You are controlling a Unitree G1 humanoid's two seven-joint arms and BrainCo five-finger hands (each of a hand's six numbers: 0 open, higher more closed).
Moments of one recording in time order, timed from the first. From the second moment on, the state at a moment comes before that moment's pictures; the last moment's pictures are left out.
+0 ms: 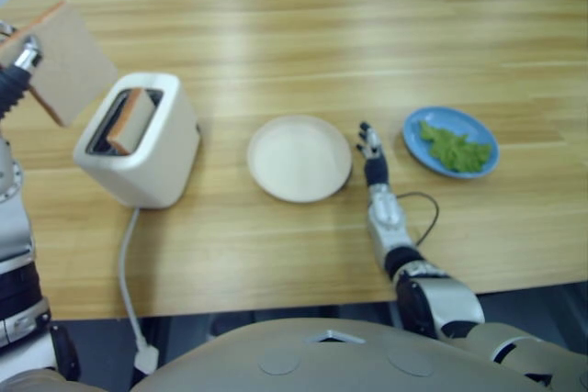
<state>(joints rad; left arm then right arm) -0.11 0.67 0.57 -0.26 0.26 0.05 -0.02 -0.40 -0.05 -0.11 1.13 -0.05 -0.75 -0.13</state>
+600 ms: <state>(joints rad) -0.18 0.27 0.25 -0.40 -0.14 0.13 -0.12 -0.41 -0.05 -0.11 1.13 -0.06 -0.74 -0.14</state>
